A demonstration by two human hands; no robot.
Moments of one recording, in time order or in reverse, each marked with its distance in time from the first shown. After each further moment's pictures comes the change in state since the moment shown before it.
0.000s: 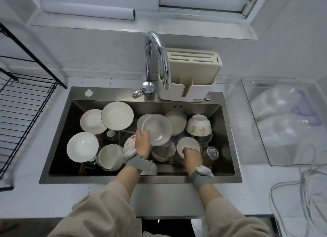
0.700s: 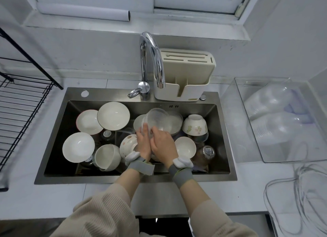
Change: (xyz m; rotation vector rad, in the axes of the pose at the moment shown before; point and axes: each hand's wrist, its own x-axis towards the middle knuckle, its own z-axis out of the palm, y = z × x) left_hand -0.014 -0.006 0.016 -0.159 0.027 -0.039; right_hand -0.017 -0.089 -0.063 0.340 0.441 -0.534
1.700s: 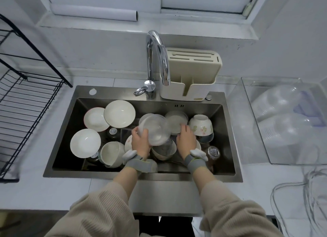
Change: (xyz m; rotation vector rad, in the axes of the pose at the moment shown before) left_hand 0.007 -0.007 -0.019 -0.064 0.146 0.075; right_hand -0.005 0.074 0.011 -0.177 -0.126 0.503
